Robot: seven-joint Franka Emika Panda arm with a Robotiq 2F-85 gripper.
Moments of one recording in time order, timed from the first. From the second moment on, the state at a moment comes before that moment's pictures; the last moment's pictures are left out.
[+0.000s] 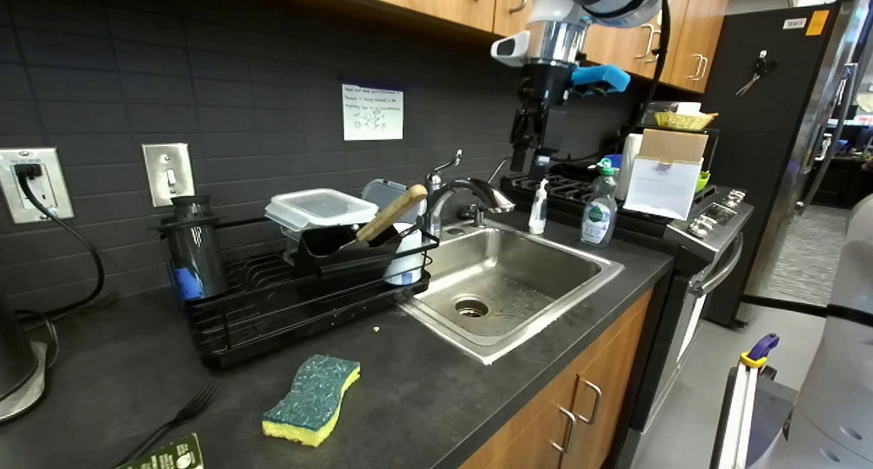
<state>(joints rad) 0.10 -0.43 -0.17 -2.36 0.03 1.98 -0.92</state>
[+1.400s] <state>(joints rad) 0.10 -0.30 -0.12 -2.32 0.03 2.11 -1.00</state>
